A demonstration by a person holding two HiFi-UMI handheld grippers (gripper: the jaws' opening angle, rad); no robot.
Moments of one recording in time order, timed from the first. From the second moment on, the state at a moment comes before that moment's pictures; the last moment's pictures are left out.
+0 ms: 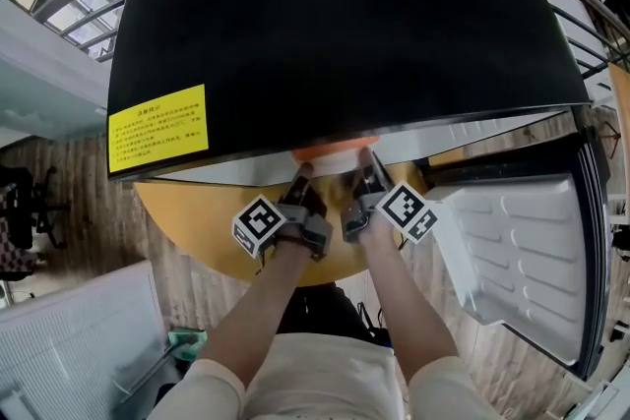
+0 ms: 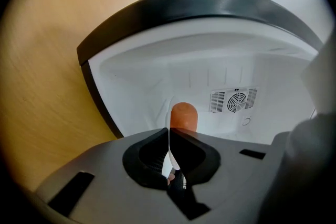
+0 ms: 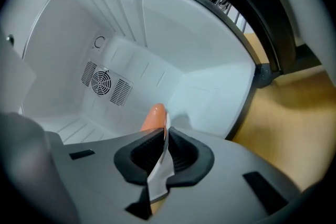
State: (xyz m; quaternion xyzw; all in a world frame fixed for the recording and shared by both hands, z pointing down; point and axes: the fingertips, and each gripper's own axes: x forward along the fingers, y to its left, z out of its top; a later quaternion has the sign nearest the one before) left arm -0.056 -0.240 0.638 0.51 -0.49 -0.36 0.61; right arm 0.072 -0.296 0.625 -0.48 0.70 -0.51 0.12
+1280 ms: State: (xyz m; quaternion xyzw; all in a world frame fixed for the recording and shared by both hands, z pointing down) left arm -0.058 -0.264 0.658 0.50 -0.52 -0.33 0.60; right arm 0.067 -0.322 0.647 -0.49 0.73 -0.47 0.04
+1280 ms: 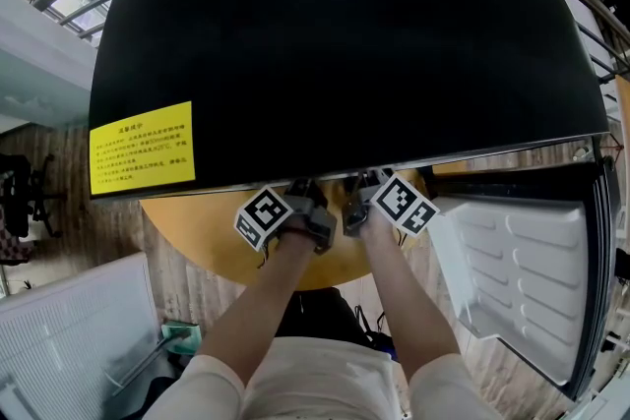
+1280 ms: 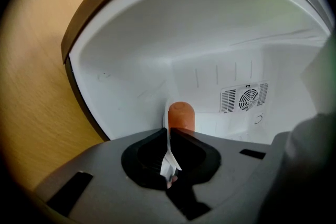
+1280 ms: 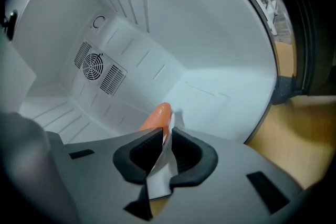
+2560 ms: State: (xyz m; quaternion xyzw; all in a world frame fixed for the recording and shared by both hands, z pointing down) left arm -0.056 -0.254 0.649 0.52 -0.52 -0.30 0.61; right arm 0.076 -0.310 0.644 -0.53 0.74 -0.42 -0.03
